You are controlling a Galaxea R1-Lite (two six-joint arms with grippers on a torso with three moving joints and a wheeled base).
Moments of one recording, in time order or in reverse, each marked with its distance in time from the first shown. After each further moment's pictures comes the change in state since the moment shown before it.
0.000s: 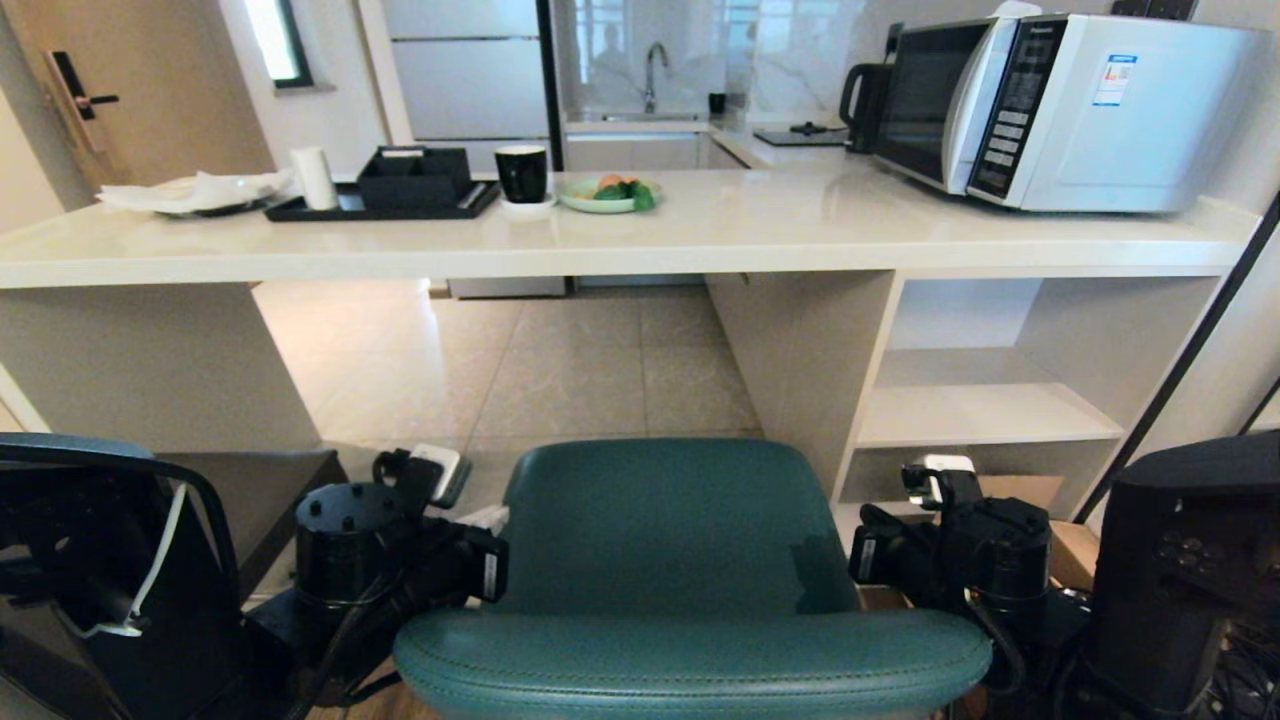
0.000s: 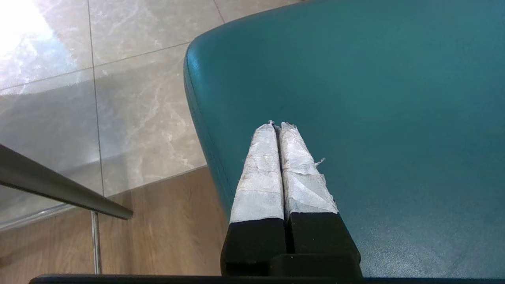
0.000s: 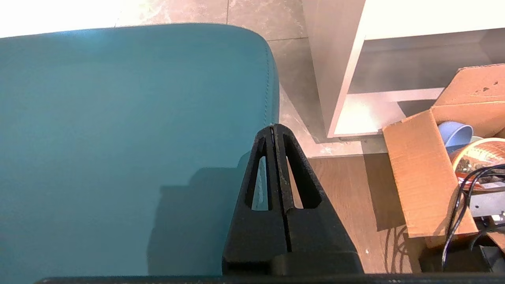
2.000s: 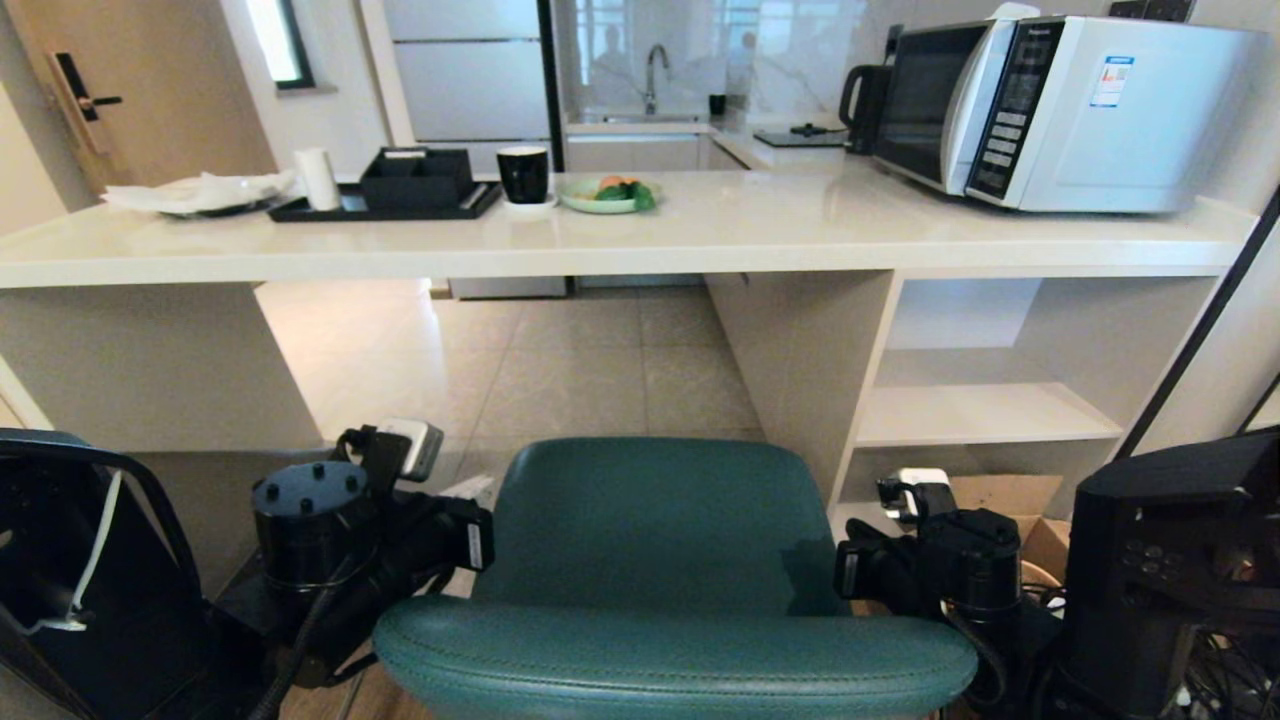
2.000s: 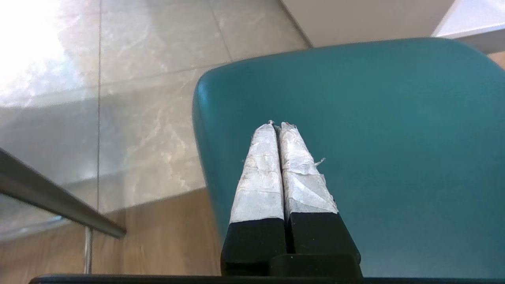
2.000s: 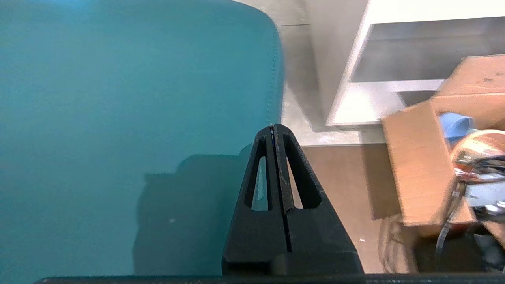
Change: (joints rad) left arm 0.051 -0.046 -0.011 -0.026 -0.001 -0.023; right arm 0.019 0.017 -0.015 0.010 -0.034 -0.011
